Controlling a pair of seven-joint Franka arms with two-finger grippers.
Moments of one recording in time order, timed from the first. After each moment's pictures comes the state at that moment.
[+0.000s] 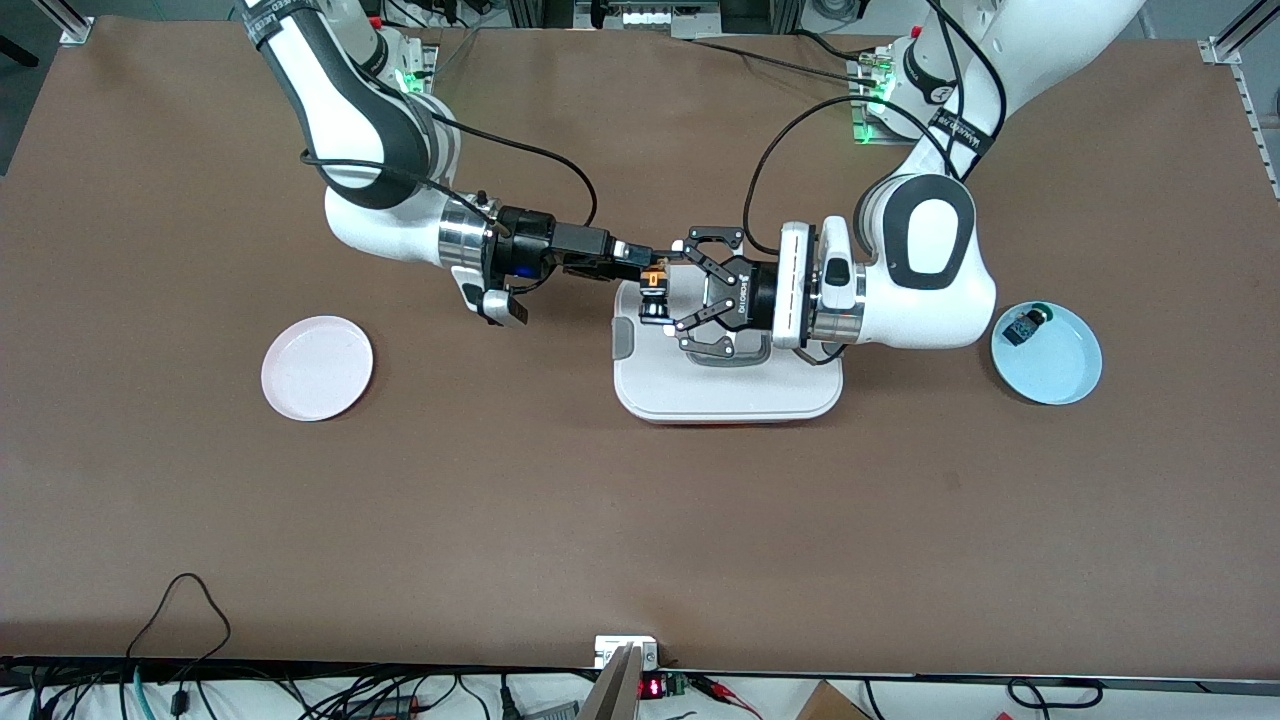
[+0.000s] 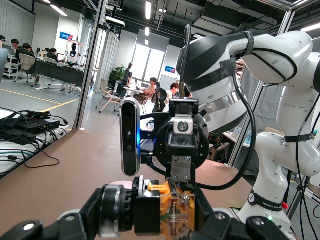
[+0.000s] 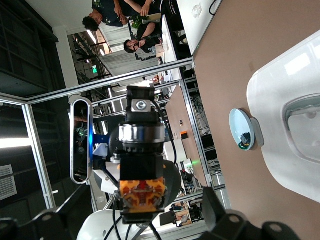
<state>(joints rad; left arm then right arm) 0.03 0.46 -0.52 -1.72 -1.50 2.04 1.86 0.41 0.27 0.20 -1.91 1.96 2.26 -0.49</state>
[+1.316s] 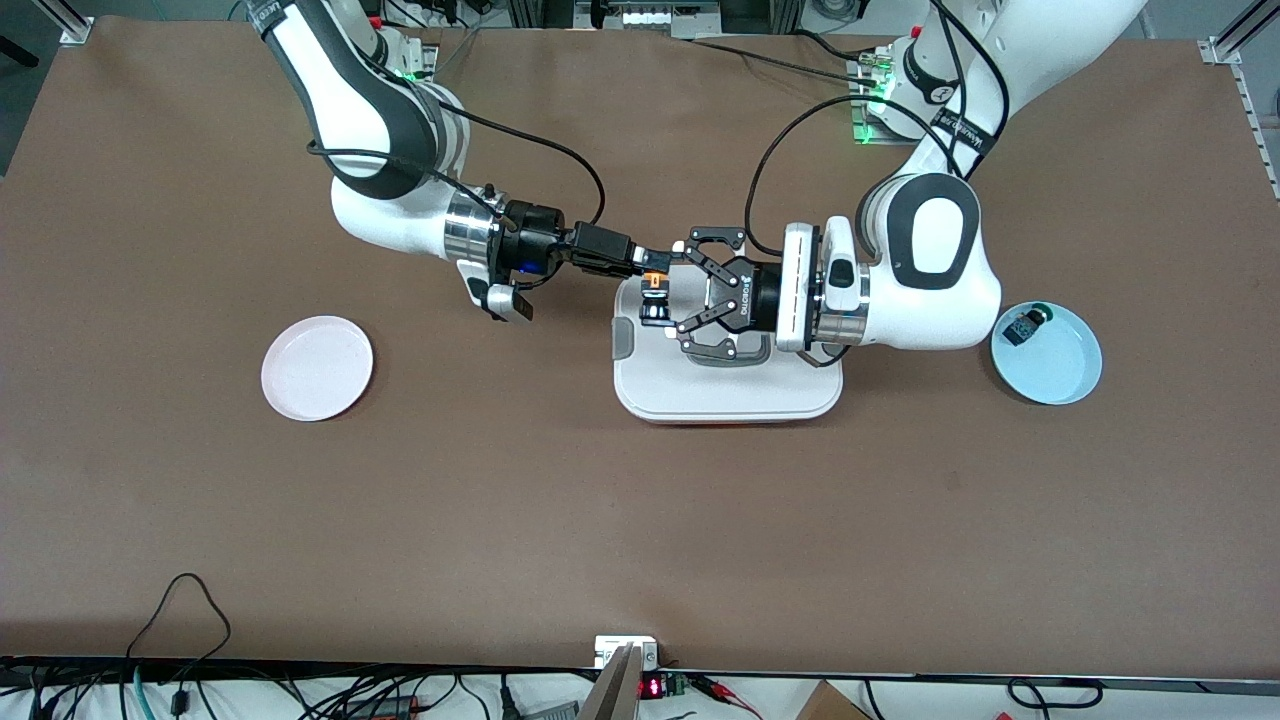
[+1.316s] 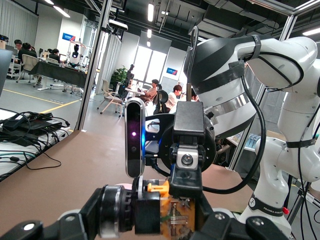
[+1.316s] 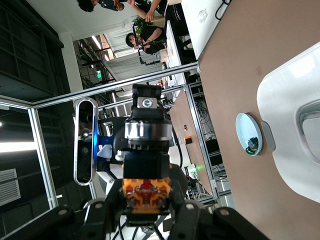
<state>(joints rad) 0.03 0.46 -0.52 -1.70 -1.50 2.04 1.83 0.43 0.27 0.19 -1.89 1.99 2.29 -0.49</state>
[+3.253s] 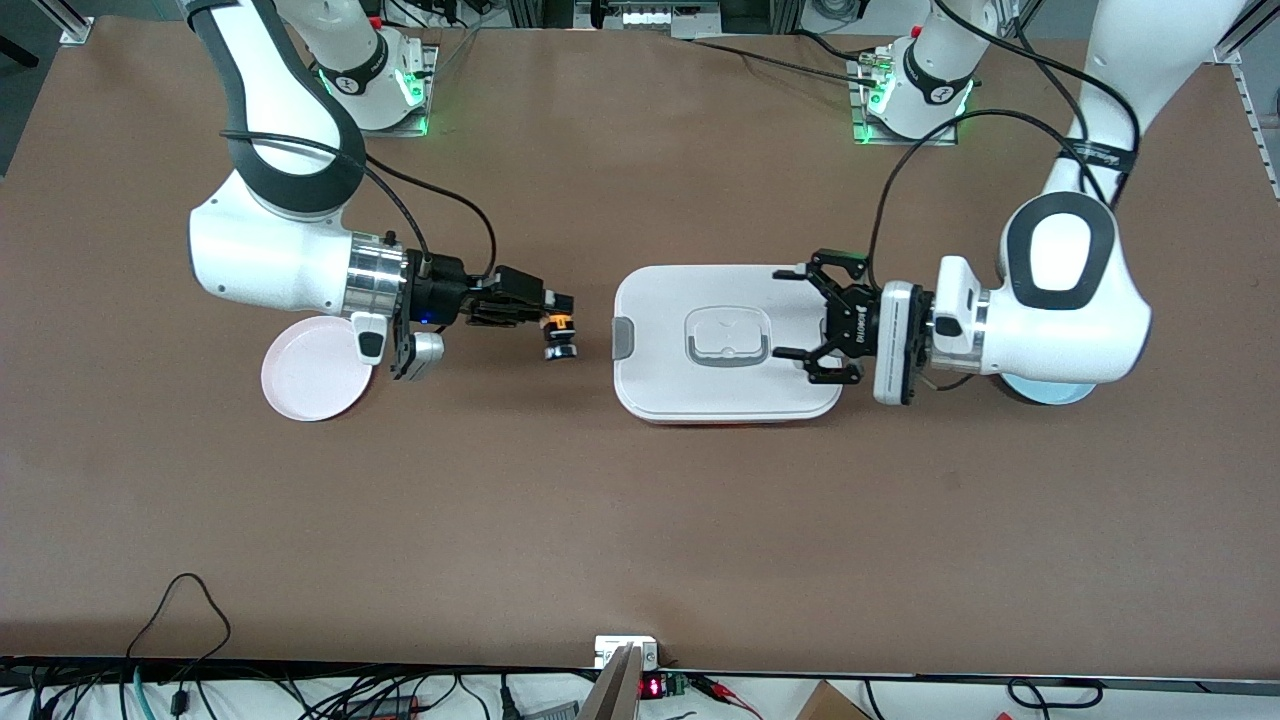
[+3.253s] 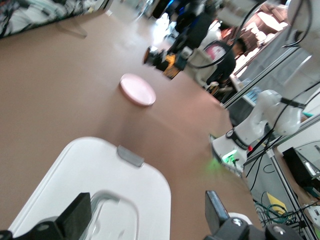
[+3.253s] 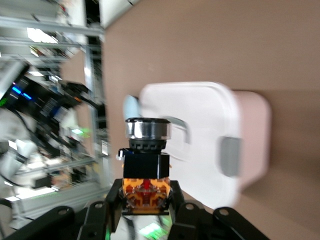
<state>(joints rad) 0.25 0.44 -0.51 -1.66 -0.91 1.83 1.18 0.20 0.30 0.17 -1.76 1.04 2.06 -0.23</state>
